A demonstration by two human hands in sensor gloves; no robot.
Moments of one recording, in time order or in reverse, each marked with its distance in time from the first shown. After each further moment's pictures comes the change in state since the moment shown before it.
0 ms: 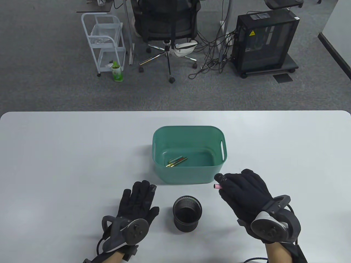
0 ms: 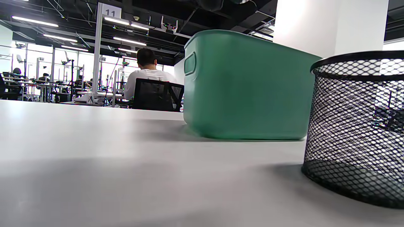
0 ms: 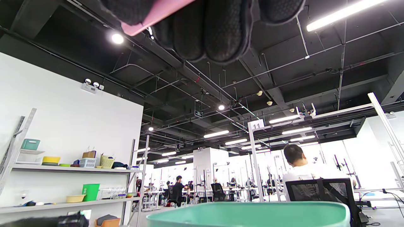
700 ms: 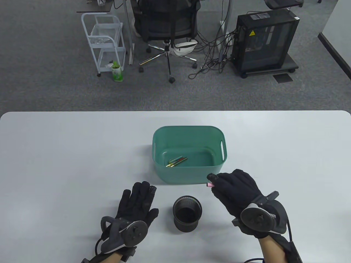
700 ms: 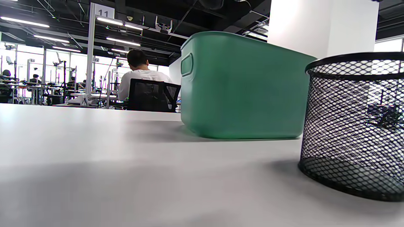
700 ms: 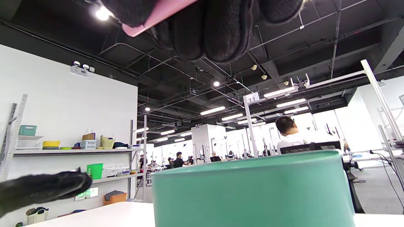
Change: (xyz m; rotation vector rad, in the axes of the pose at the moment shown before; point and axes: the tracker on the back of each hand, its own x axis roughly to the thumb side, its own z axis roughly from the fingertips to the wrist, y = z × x) left_hand 0.000 0.001 0.003 0.000 -0.028 -0.008; right_hand -0.007 0.032 -0.006 0.126 0.056 -0.040
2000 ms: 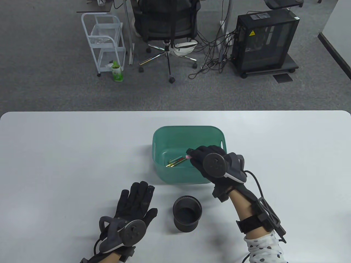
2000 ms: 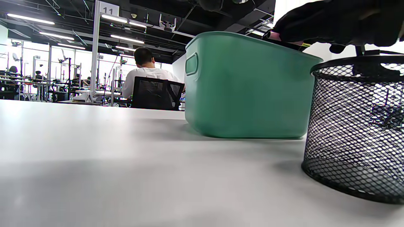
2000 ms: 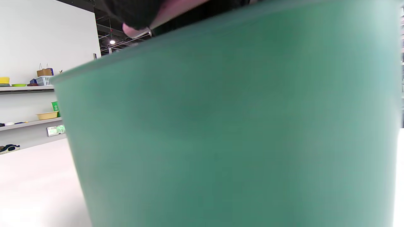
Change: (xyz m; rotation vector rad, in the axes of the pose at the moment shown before) left_hand -0.003 0.004 0.001 -0.011 0.019 0.008; right_hand -0.032 0.107 -0.094 0.344 0.149 0.064
